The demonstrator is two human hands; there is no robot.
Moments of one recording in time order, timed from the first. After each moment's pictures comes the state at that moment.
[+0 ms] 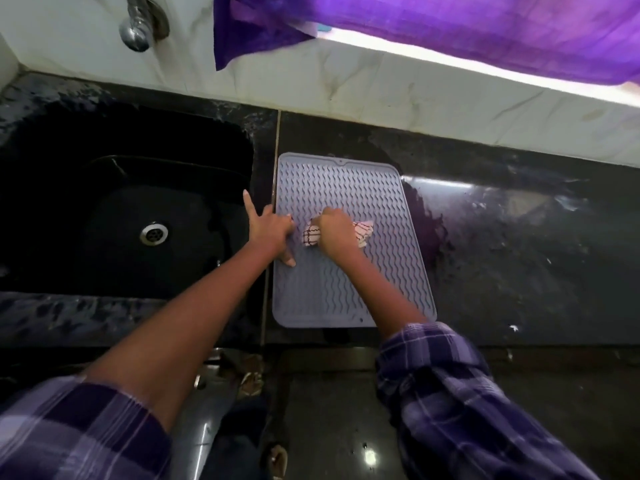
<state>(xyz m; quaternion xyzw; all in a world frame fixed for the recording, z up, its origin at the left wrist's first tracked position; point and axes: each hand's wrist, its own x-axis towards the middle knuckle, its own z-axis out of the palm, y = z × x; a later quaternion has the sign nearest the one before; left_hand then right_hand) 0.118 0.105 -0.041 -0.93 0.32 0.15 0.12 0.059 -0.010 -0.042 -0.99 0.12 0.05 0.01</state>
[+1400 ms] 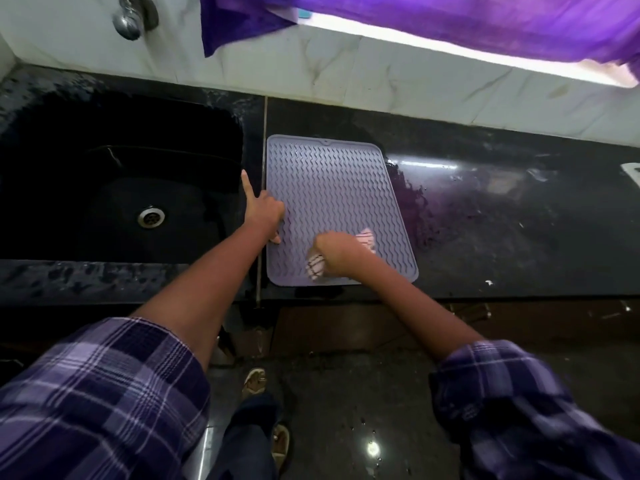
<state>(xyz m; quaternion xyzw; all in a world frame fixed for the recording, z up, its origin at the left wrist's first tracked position) 0.080 0.120 -0.035 -0.91 0.35 0.12 0.19 -0.047 0.026 -0.010 -0.98 0.03 0.20 -0.01</state>
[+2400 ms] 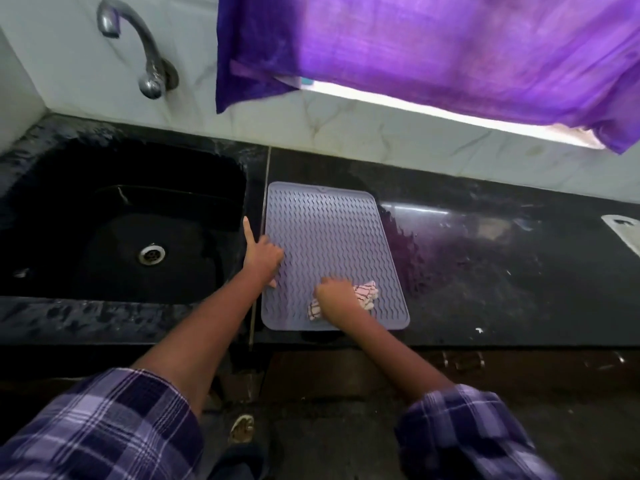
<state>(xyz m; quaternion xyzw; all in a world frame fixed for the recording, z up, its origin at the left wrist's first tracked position) 0.079 0.118 -0.041 -0.91 0.35 0.11 0.21 -0.050 0.018 -0.024 -0.97 0.09 0.21 -0.05</state>
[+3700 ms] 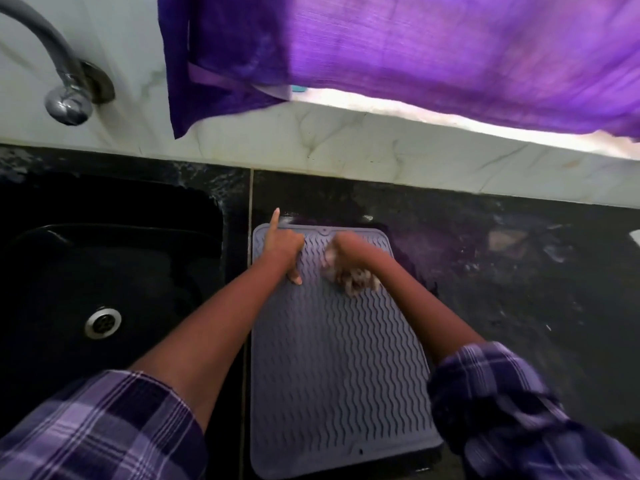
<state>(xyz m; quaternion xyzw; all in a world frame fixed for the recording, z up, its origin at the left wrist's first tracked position) 0.249 -0.013 -0.036 -0.87 0.44 0.15 0.14 0.169 -0.126 0.000 -0.94 0.20 0.24 0.12</state>
